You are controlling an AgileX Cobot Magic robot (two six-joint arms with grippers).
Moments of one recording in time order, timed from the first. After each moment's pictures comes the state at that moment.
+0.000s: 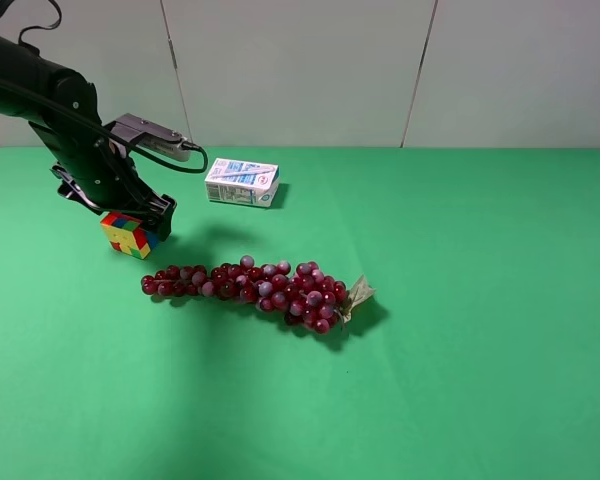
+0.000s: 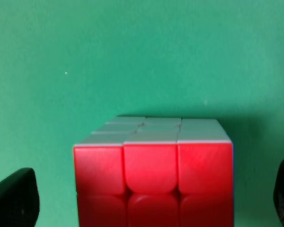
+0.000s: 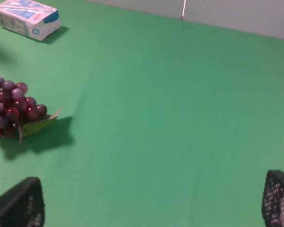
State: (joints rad) left arm -0.27 1.95 -1.12 0.22 0.43 0.00; right arm 0.26 -0.01 -0.49 0.02 1.02 -0.06
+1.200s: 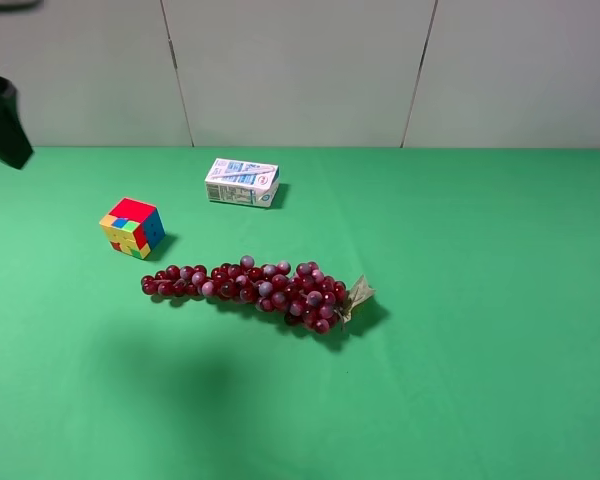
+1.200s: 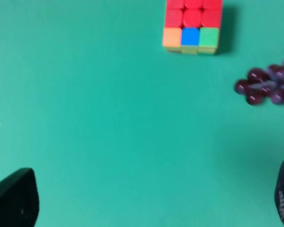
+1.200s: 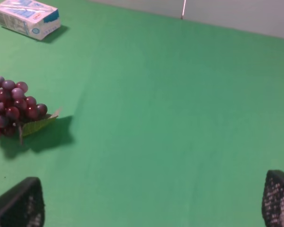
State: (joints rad) left arm -0.27 1.18 -1.13 0.18 1.07 -0.01; right arm 0.26 -0.01 -0.49 0.02 1.02 -0.06
